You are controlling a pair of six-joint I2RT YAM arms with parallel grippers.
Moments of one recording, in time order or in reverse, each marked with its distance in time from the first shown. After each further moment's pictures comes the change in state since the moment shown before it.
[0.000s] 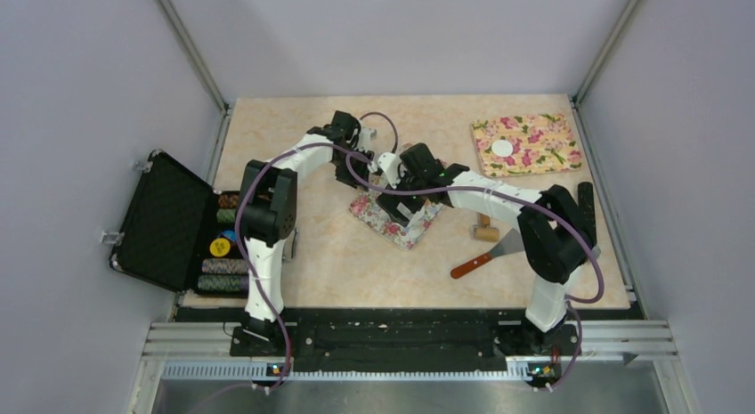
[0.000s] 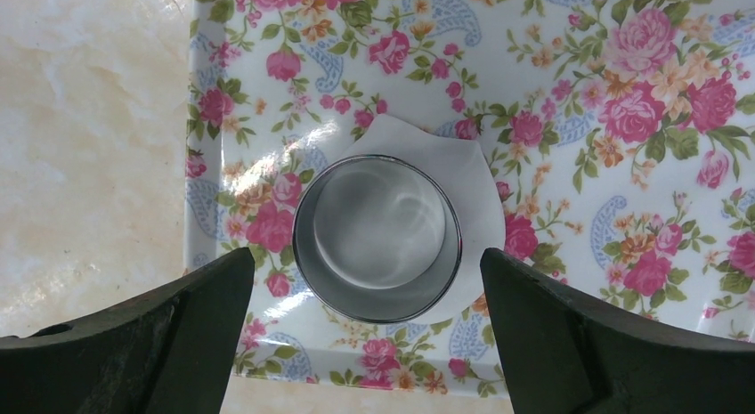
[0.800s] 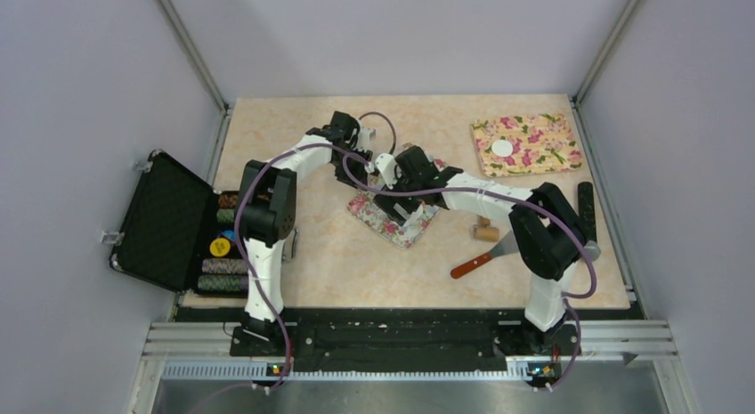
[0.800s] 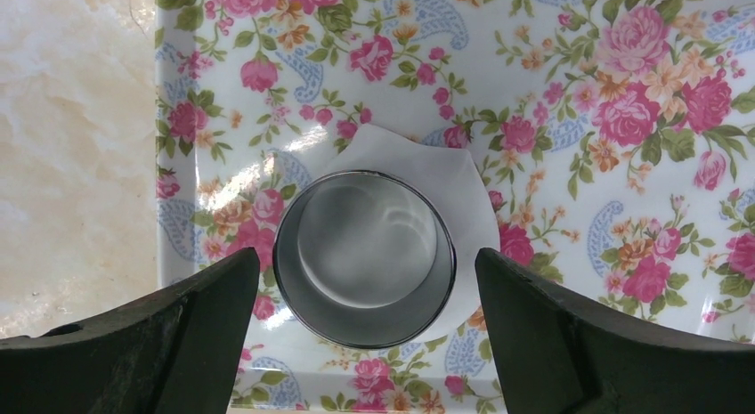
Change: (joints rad) left arm 0.002 -0.005 -0.020 0.029 0.007 -0.006; right arm 0.013 0.045 0.000 0.056 0.050 0.034
